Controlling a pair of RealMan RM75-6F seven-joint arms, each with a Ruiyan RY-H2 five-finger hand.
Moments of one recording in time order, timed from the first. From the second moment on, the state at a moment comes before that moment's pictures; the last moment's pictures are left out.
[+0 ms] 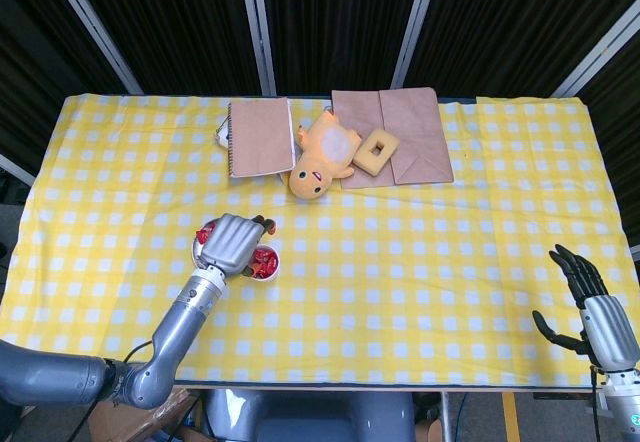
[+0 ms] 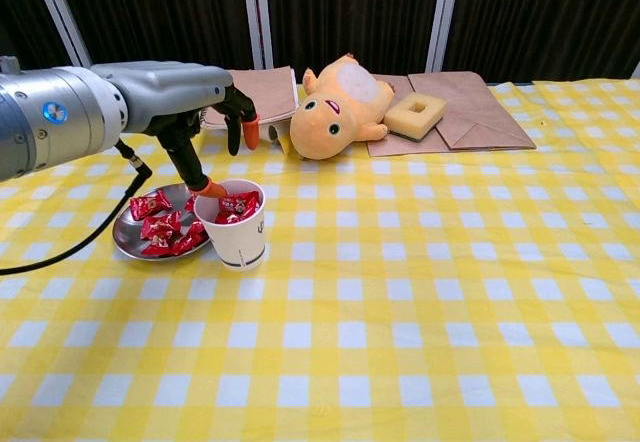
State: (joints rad) left arm -0.96 -1.49 -0.16 -1.83 0.68 1.18 0.80; right arm 0.10 -1.16 0.00 -1.36 -1.64 1.56 0.60
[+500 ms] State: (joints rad) left arm -0.91 -1.44 -0.10 -1.75 0.61 1.18 0.81; right arm 0.10 -1.17 0.00 -1.36 -1.64 1.55 0.60
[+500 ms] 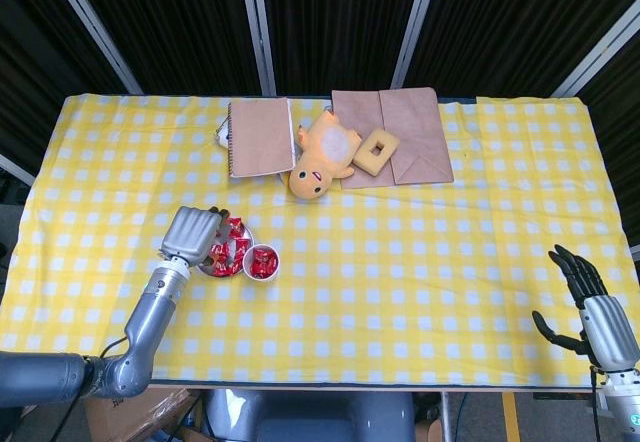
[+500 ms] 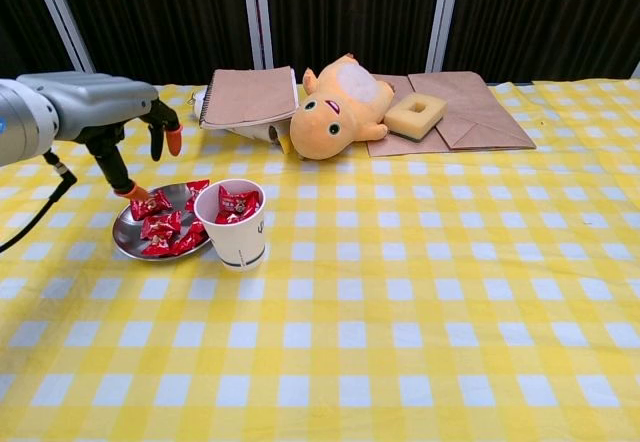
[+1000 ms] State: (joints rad) left arm -0.89 -1.53 -0.07 -1.64 0.55 1.14 0.83; right arm 0.10 -1.16 0.00 -1.36 -1.63 1.55 0.60
